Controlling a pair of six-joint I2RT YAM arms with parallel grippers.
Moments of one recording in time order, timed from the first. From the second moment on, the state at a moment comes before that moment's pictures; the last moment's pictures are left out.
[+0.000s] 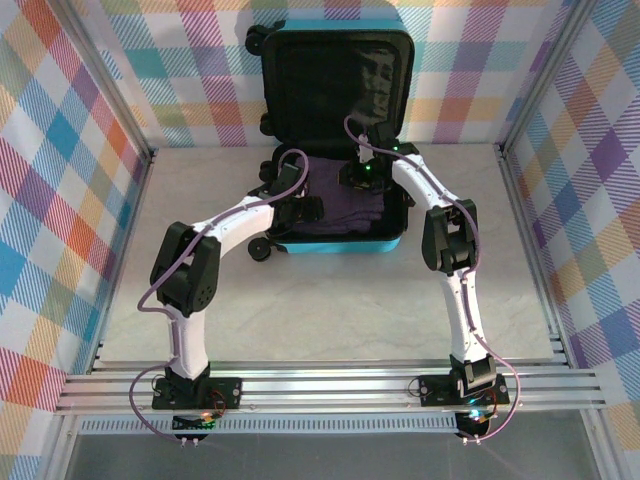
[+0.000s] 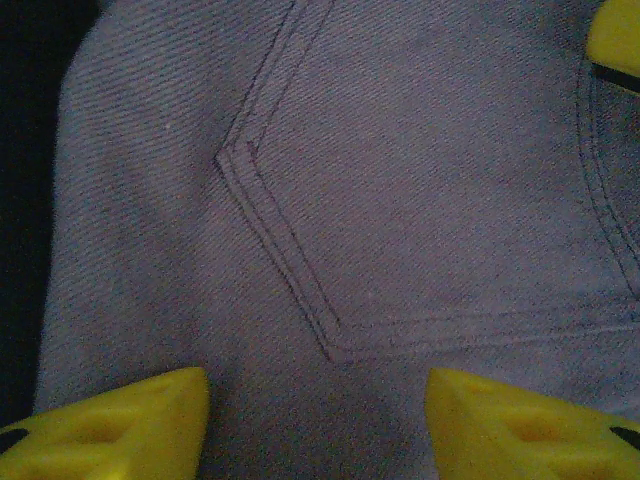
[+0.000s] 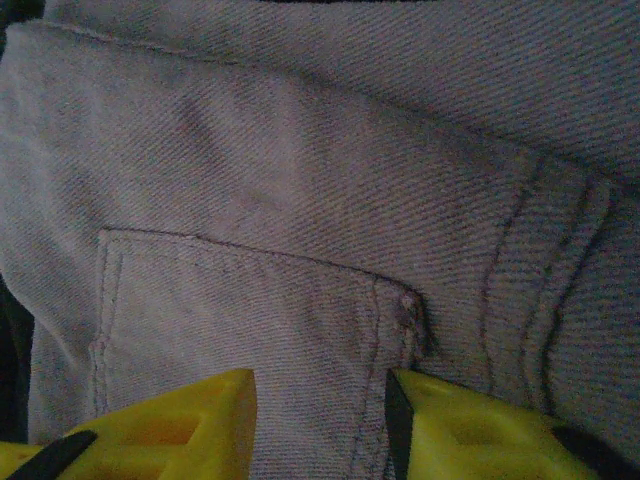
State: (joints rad) left arm -0.50 1.96 1.49 -0.43 -0.01 -0.52; right arm 0.32 2.43 2.22 -0.78 -0.44 0.33
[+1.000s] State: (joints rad) left arm -0.50 1.68 1.39 -0.55 -0.20 -0.47; right arm 0.04 1.97 1.64 -0.61 -0.37 0.39
